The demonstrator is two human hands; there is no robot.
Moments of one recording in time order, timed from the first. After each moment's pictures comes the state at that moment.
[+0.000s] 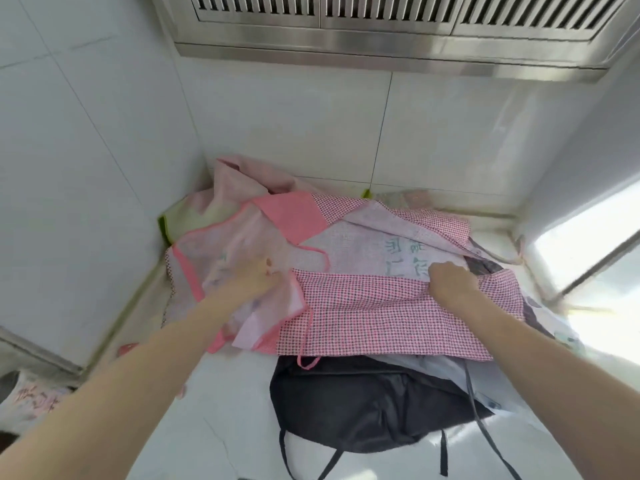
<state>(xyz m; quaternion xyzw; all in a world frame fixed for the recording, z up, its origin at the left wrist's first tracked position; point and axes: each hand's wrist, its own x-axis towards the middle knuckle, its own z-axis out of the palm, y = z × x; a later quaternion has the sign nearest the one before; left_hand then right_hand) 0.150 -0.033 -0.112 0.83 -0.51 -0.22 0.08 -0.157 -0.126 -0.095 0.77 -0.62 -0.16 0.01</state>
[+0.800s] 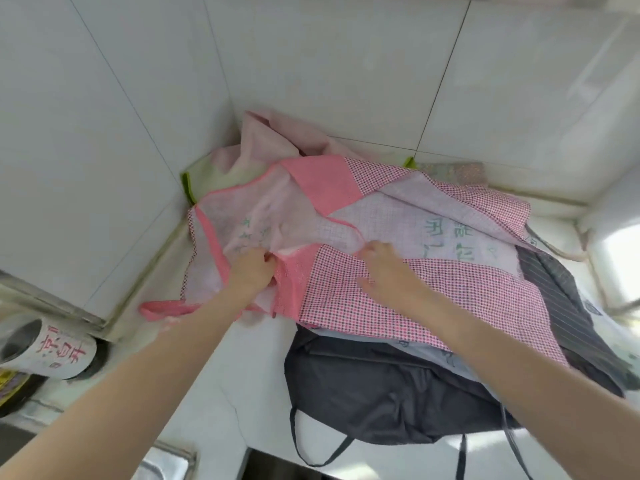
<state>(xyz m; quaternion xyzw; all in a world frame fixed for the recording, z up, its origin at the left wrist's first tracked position) 0.166 -0.010 -0.152 0.86 -0.42 -0.21 0.20 -0.058 -0.109 -0.150 0.92 -0.35 0.00 -0.16</state>
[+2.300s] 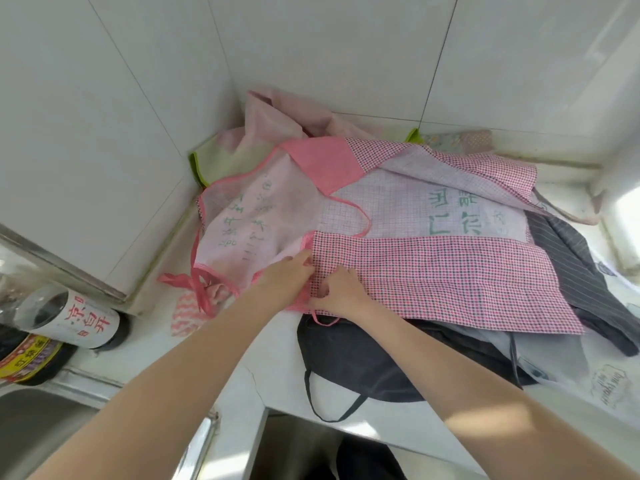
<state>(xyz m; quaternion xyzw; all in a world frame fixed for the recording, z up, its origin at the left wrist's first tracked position) 0.125 0.020 -0.177 0.71 -0.68 -0.12 -0.15 0.001 -0.025 -0.200 0.83 -0.43 -0.08 -0.35</state>
